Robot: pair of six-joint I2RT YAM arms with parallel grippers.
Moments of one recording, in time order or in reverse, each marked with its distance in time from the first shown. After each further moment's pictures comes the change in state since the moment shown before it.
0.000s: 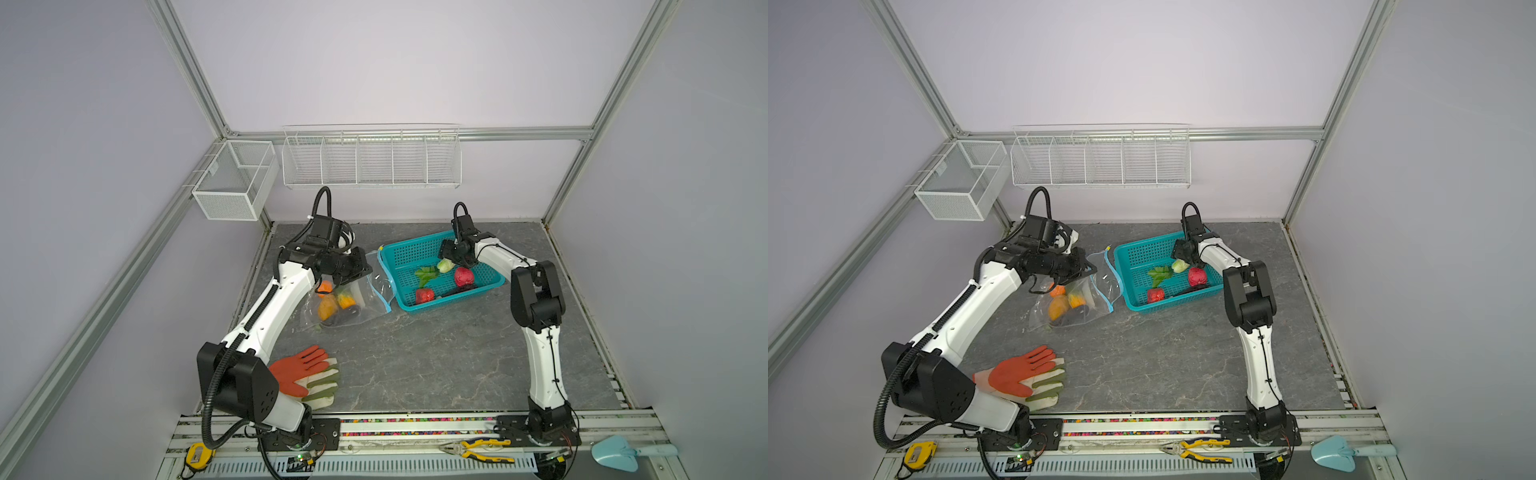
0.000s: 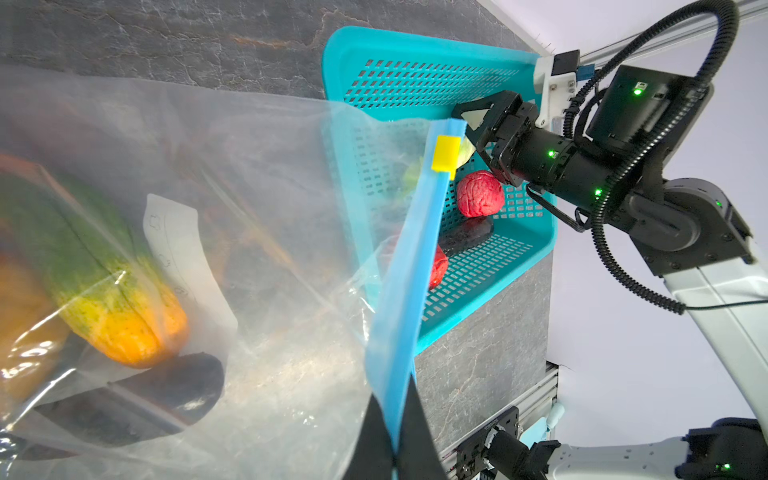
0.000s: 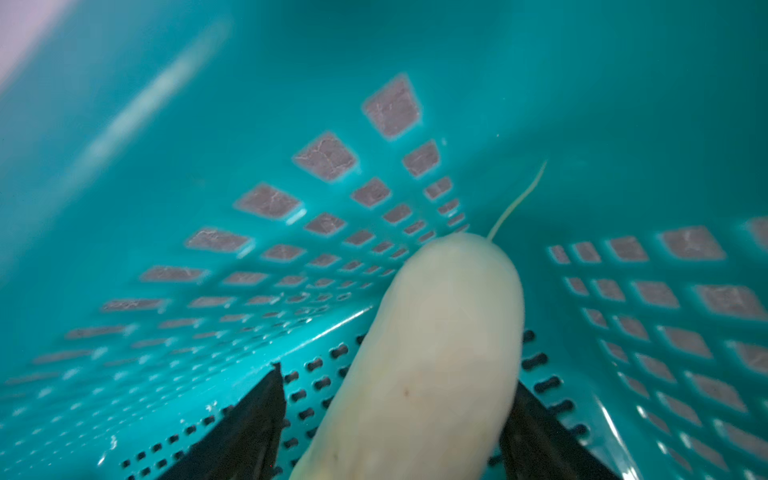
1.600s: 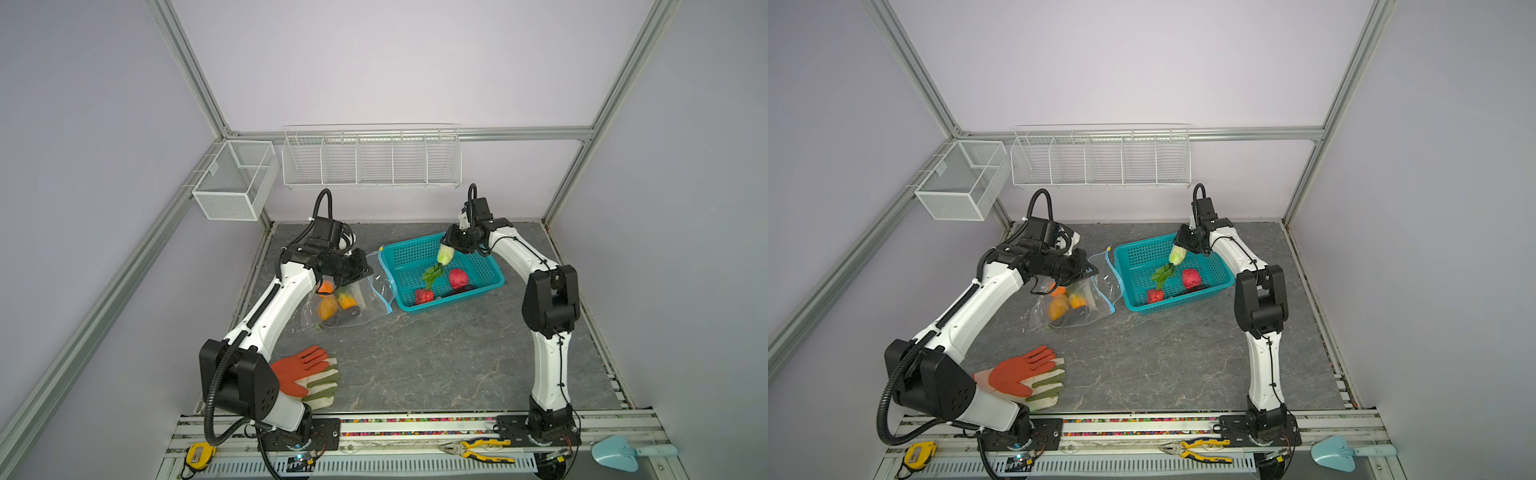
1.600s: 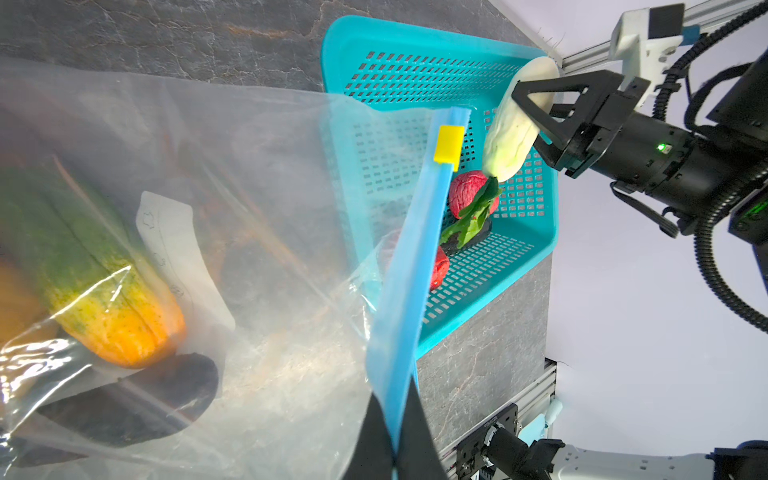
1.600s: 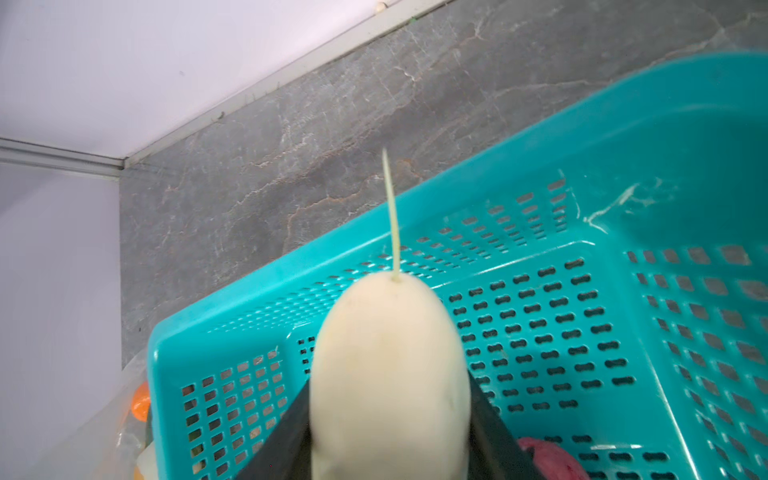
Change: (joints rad) left arm 0.005 0.009 -0.025 0.023 0.020 0.003; right arm -0.048 -0.117 0.094 -0.103 -0.298 -0.077
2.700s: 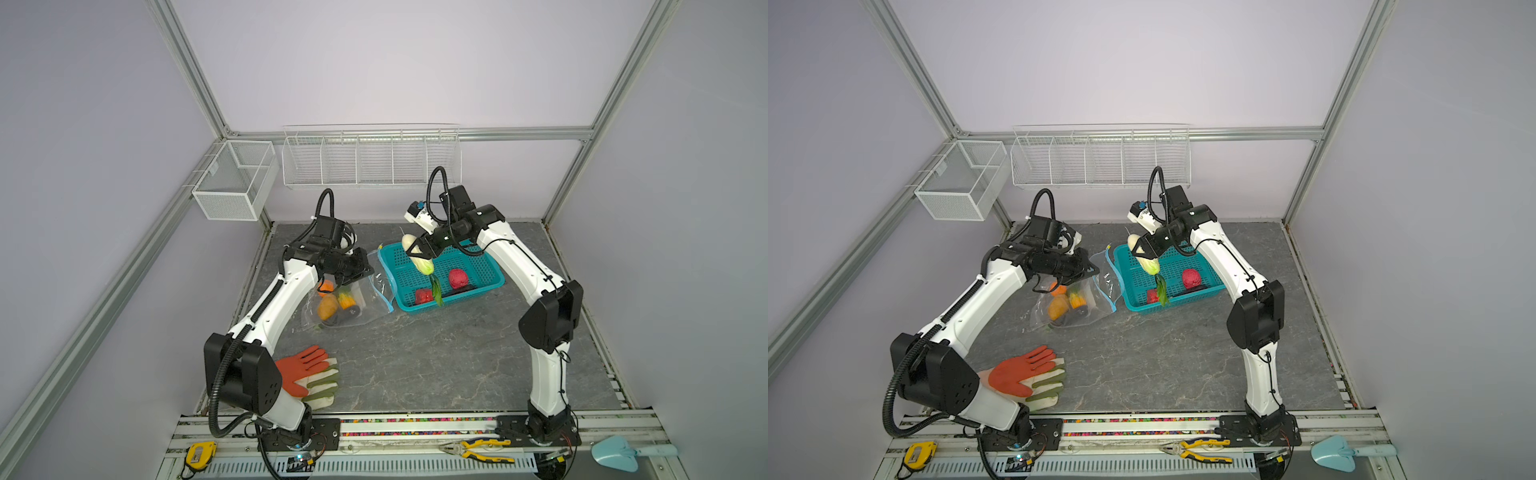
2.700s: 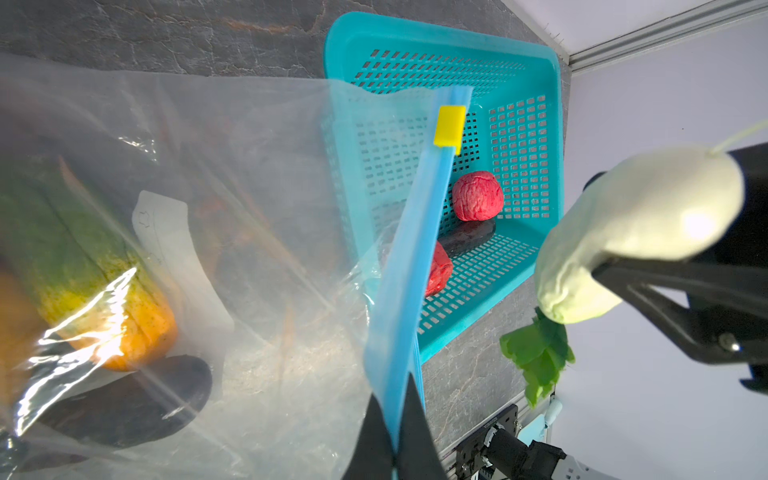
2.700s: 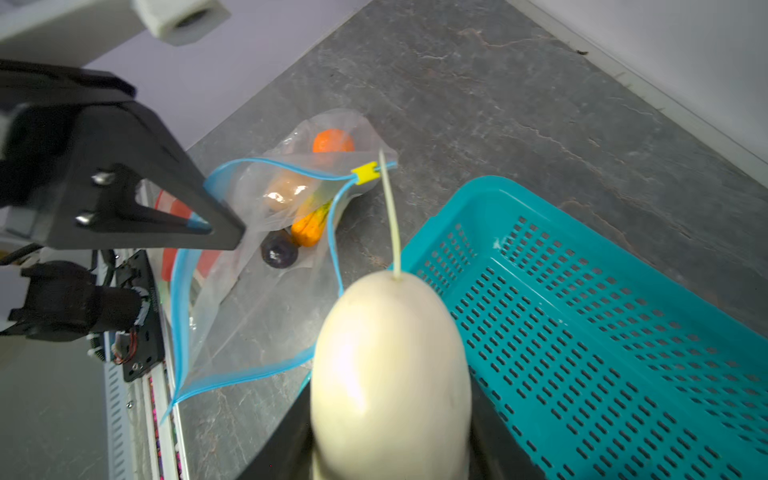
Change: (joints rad) left arm 0.000 0.034 0.019 -0.003 0.003 0.000; right arm 0.231 -0.103 0.216 -0.369 -0.306 -0.816
